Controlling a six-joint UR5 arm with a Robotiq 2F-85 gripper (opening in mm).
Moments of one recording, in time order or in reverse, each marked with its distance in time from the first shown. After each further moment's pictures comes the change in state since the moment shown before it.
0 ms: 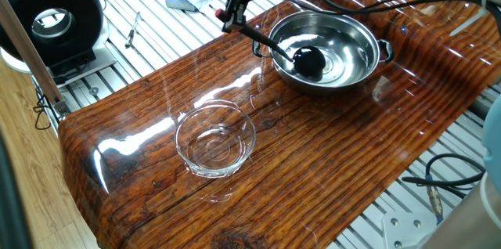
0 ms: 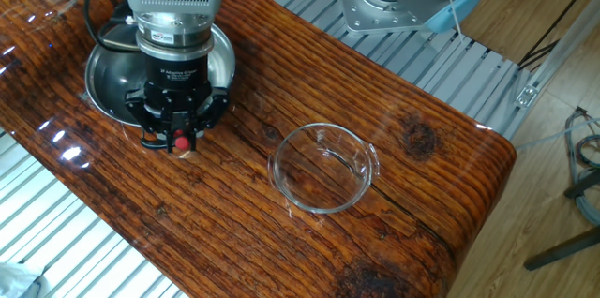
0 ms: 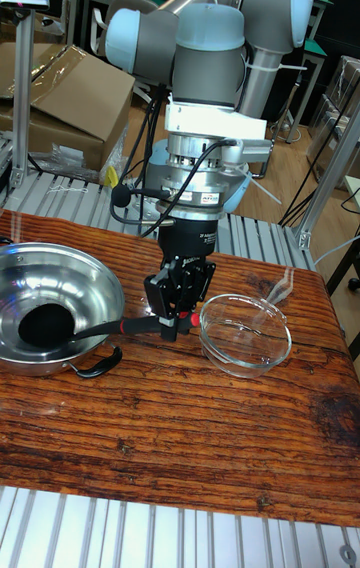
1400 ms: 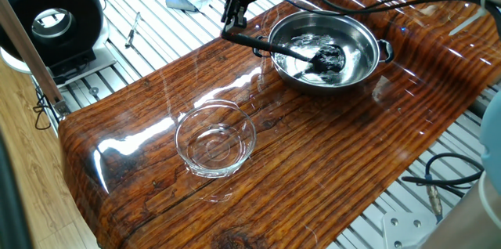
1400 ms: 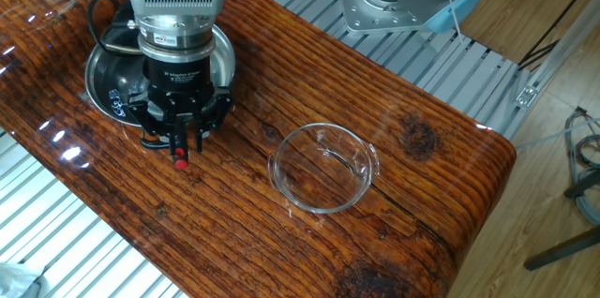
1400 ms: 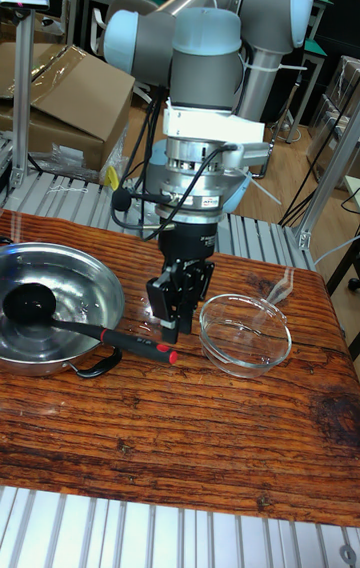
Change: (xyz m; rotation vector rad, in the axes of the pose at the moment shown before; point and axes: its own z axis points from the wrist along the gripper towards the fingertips) arm 0.005 0.004 0.004 -0.016 0.009 -0.046
